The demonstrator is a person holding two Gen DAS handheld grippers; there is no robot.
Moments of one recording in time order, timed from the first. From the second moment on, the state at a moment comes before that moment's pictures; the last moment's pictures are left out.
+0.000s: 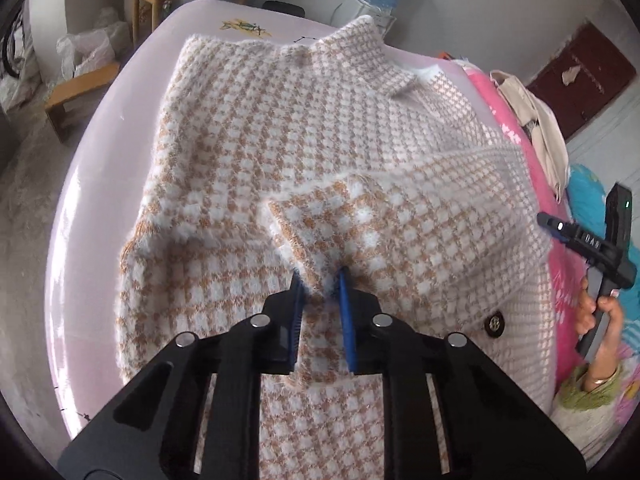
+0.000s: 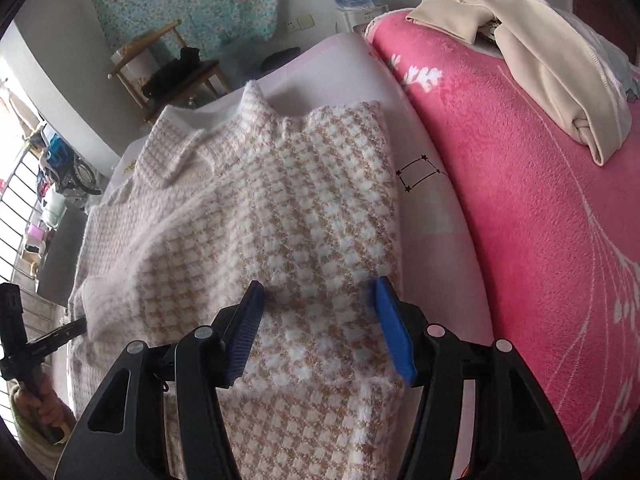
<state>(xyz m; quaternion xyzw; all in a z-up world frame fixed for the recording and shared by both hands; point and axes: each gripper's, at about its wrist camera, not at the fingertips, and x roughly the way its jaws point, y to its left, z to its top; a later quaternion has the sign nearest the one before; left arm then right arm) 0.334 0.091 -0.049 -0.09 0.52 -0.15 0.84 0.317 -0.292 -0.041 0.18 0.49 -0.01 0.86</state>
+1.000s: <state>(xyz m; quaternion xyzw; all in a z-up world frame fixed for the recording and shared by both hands) 0.362 0.061 0.077 -0.02 0.33 -0.19 0.92 0.310 -0.317 -0.041 0.21 0.48 -0.03 0.85</state>
